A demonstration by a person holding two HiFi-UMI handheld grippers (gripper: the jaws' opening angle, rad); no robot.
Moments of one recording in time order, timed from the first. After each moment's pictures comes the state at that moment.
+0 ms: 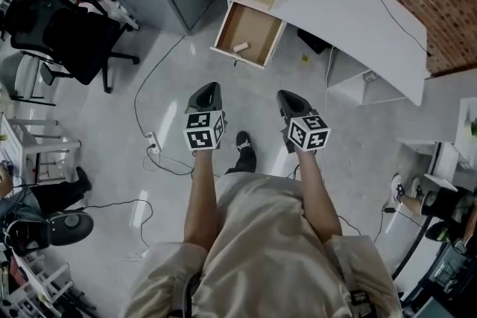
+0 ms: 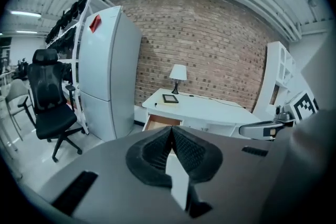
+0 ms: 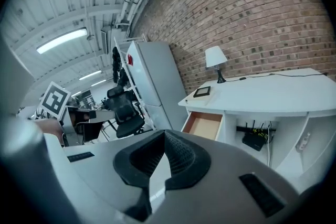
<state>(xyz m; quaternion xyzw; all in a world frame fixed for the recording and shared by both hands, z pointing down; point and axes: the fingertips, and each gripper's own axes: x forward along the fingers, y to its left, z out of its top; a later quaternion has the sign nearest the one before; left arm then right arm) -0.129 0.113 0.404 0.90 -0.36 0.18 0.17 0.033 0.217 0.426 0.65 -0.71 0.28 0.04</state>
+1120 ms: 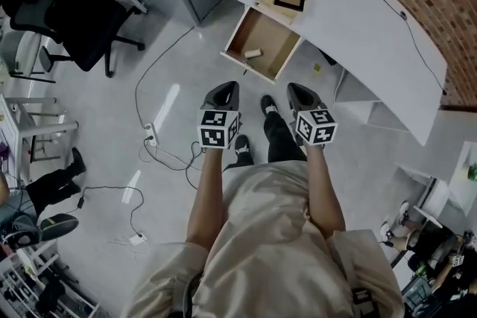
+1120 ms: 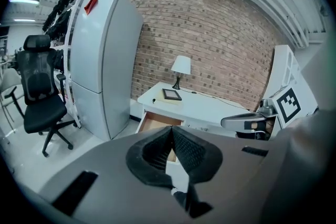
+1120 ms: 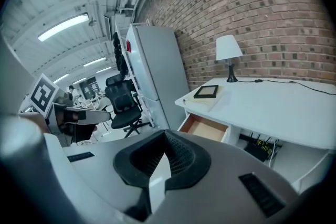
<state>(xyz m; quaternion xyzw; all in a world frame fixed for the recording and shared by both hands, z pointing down) -0.055 0.035 0.455 0.90 -0.34 0.19 0.21 0.097 0.089 0.471 0.61 -0.73 0.27 0.11</state>
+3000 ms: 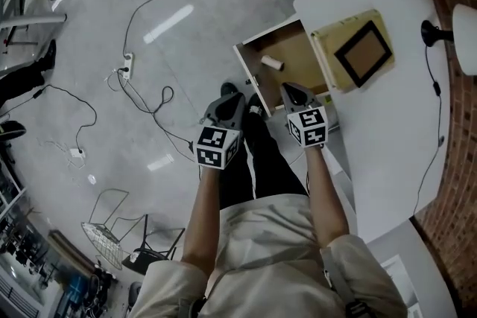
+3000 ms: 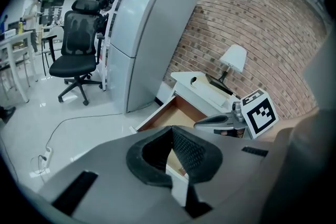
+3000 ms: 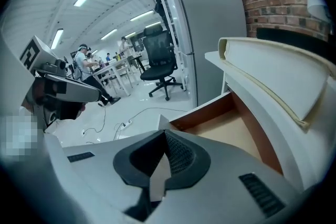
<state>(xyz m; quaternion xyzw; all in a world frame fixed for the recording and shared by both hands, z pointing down) -0.021 -0.074 0.623 0.76 -0.51 0.17 0.36 0.090 -0.117 0.684 0.31 -0.85 0.26 0.33</state>
